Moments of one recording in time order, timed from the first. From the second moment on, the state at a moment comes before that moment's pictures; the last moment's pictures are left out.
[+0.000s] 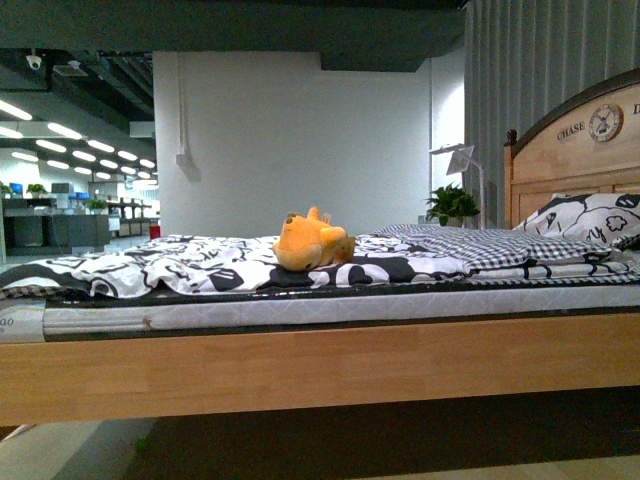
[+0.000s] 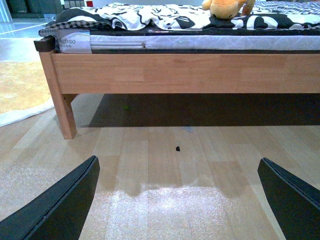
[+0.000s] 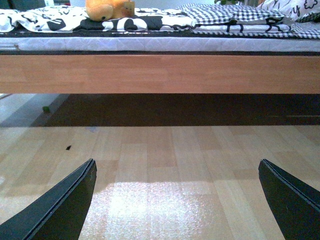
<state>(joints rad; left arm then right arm) 0.00 0.00 0.01 0.00 0.00 0.00 0.00 0.00 0.01 0.00 0.00 -0.01</state>
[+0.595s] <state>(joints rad) 0.00 0.00 0.01 0.00 0.00 0.00 0.00 0.00 0.01 0.00 0.00 -0.01</state>
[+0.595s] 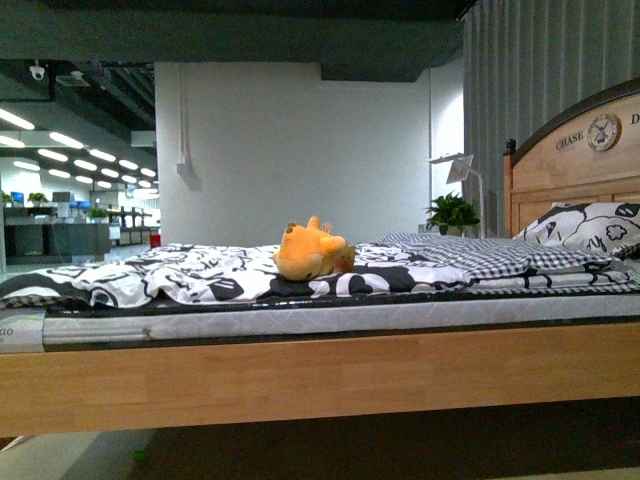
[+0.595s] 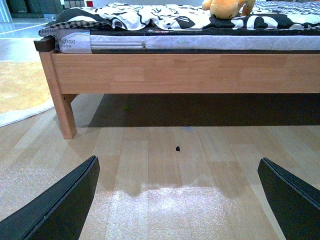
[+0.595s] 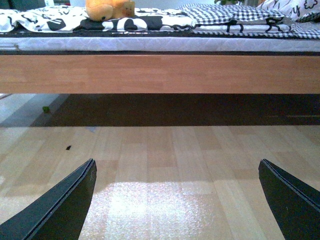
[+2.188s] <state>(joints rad) 0.00 0.00 0.01 0.00 0.00 0.00 0.00 0.00 0.01 0.00 0.00 -0.01</state>
